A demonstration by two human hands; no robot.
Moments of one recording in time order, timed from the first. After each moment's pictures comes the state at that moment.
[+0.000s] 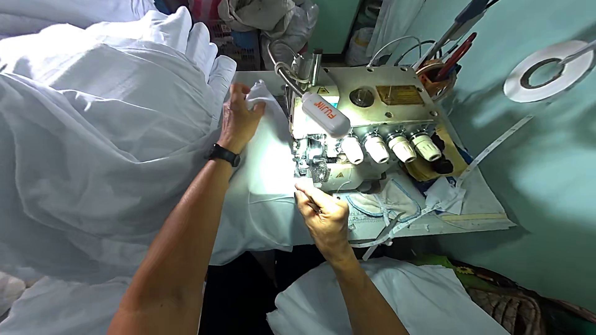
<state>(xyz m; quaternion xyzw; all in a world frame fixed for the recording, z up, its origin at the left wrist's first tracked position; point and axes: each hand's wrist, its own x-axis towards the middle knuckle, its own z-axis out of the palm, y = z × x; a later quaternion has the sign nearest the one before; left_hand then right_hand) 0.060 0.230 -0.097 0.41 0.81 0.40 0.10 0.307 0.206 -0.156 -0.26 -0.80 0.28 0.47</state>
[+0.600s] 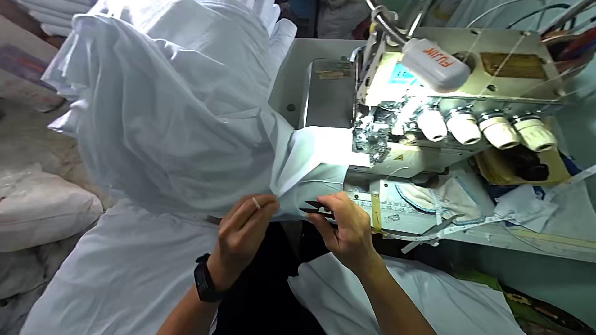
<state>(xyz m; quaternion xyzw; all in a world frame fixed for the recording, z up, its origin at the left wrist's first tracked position) 0.193 -0.009 -0.131 0.54 0.71 0.42 -0.17 0.322 0.159 -0.158 -0.07 -0.86 0.28 0.41</state>
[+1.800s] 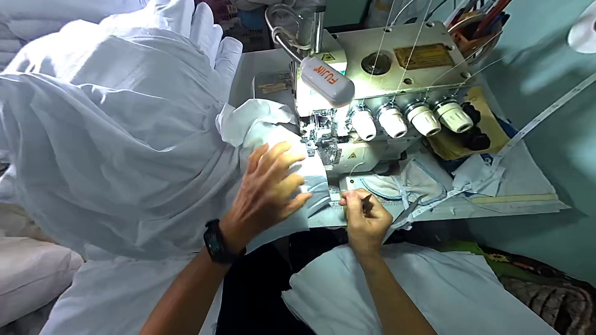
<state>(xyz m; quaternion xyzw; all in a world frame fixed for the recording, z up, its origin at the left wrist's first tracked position) 0.165 0.115 -0.111 0.71 0.64 0.27 -0.10 0.356 0.200 -0.185 -0.29 -0.64 0.47 0.53</state>
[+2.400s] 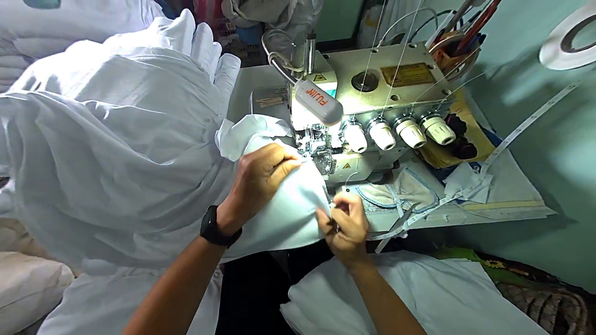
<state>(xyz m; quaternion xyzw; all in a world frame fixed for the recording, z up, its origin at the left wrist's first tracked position) 0.149 0.141 -0.087 0.65 0.62 0.44 0.03 0.342 0.203 -0.191 -0.21 -0.77 0.26 0.54</state>
